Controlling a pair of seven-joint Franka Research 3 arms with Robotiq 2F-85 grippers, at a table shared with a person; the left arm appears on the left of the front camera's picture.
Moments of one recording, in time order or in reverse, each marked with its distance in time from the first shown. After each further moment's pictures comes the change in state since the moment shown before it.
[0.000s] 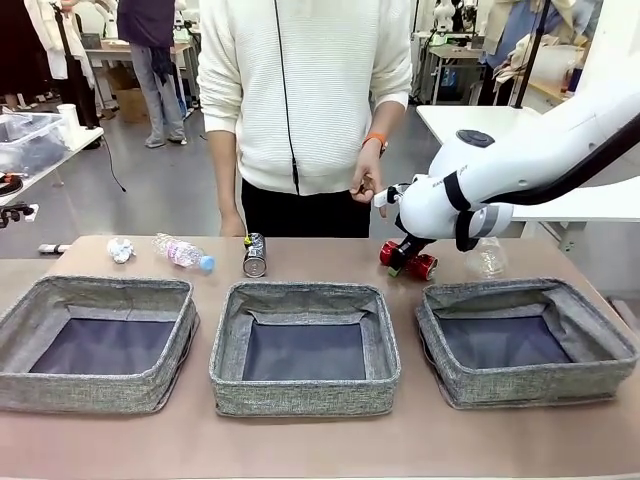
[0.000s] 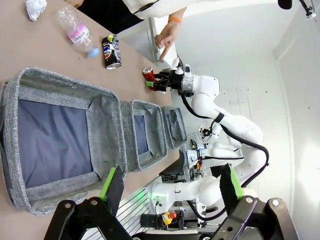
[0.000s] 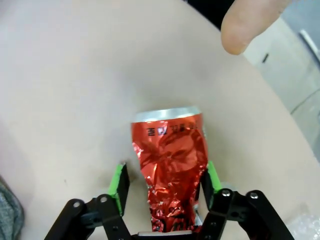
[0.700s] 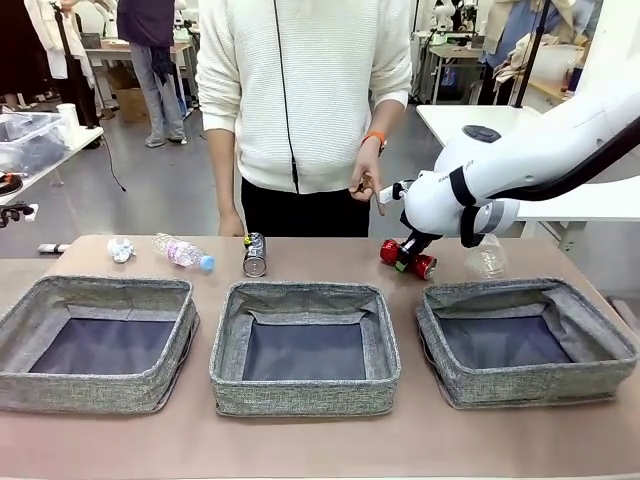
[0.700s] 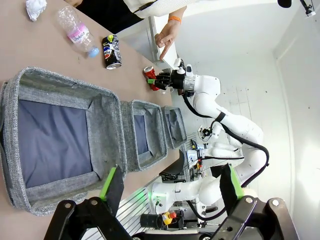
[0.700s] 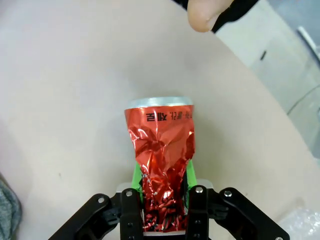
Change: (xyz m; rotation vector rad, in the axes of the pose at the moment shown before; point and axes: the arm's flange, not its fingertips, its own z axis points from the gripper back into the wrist) left arm 0.000 0.000 0.000 0.000 0.000 0.000; right arm -0.003 -0.009 0.007 -0.003 0.001 -0.018
